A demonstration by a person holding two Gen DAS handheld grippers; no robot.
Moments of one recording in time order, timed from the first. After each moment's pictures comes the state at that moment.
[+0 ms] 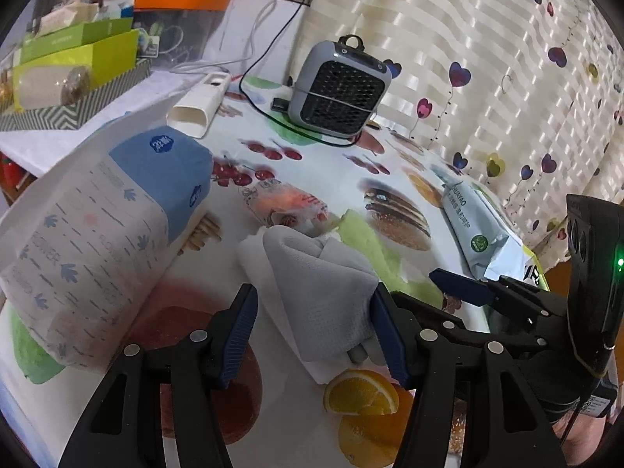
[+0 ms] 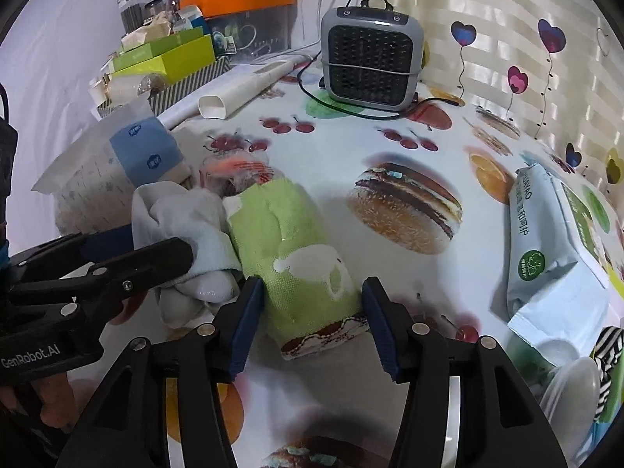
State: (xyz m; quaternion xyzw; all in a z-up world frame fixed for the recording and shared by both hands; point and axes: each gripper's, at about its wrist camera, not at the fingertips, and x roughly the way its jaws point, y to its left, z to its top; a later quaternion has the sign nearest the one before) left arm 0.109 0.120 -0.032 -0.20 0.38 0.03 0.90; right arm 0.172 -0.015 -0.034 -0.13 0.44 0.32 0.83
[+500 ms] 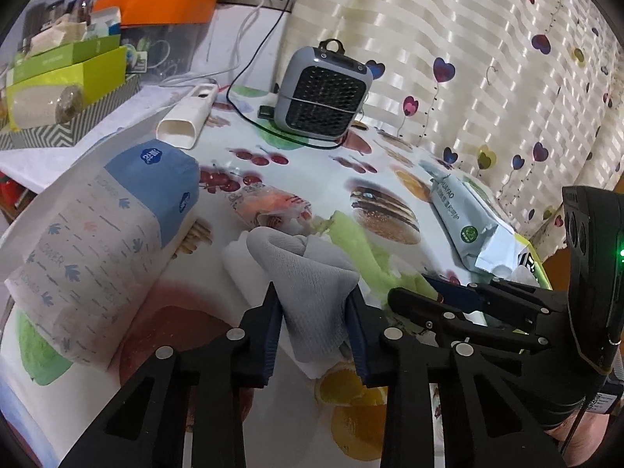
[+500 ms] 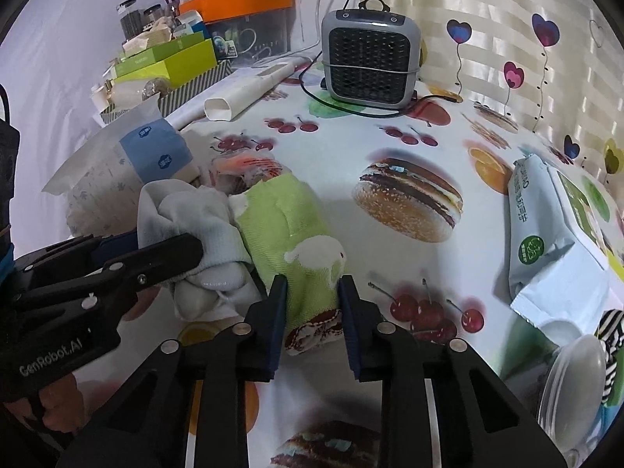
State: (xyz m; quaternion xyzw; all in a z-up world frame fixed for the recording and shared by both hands) left arm 0.101 0.110 -0.024 -0.17 0.37 0.02 0.91; right arm 0.158 -0.021 -0.029 -0.12 0.44 0.32 0.83
